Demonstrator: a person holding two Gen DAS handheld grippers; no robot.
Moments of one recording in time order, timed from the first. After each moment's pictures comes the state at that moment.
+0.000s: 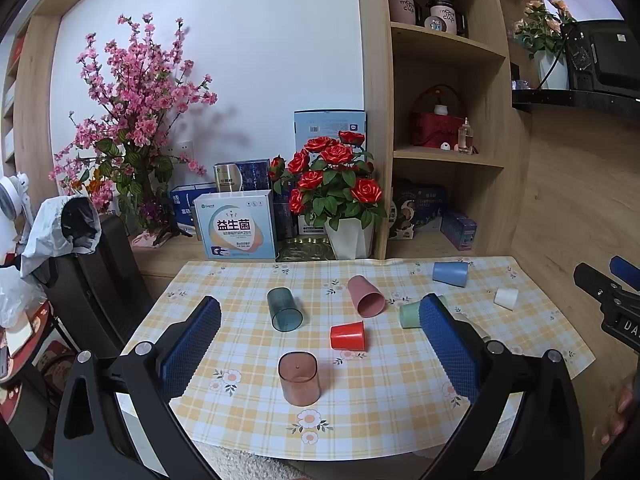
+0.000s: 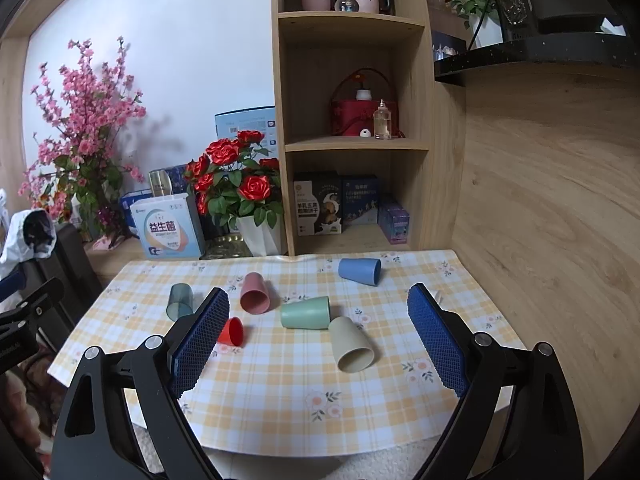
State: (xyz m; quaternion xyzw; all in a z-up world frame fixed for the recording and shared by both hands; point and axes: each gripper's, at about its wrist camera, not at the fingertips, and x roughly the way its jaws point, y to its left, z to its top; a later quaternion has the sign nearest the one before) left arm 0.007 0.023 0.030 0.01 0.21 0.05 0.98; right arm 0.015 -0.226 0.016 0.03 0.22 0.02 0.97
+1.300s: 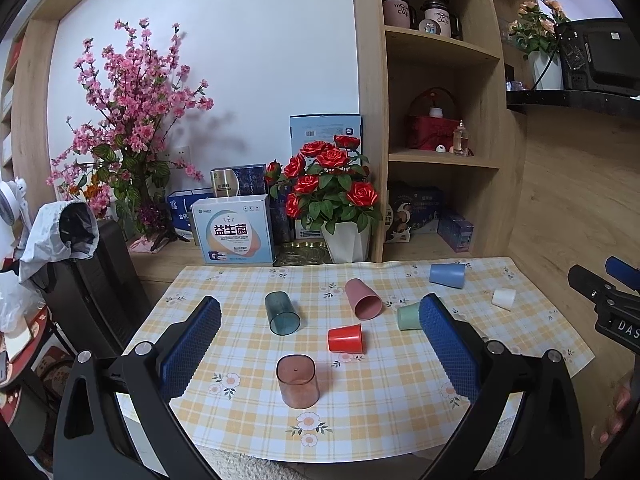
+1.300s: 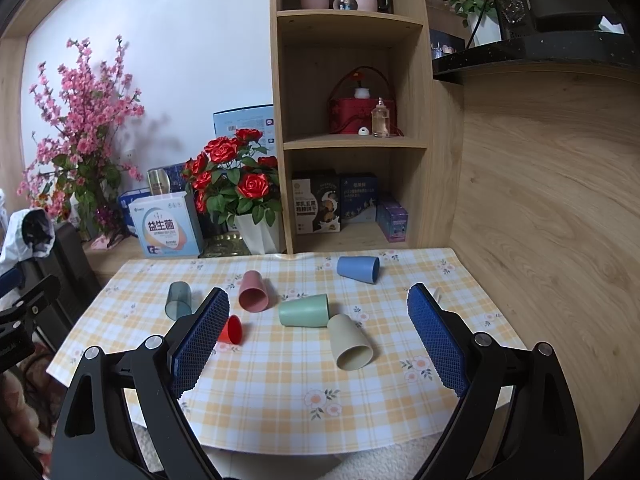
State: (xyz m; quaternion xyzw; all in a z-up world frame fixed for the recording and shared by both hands) left arm 0.004 0.021 0.028 0.02 0.20 0.04 0.98; right arm 0.016 -0.227 0.014 0.03 0.23 0.02 0.97
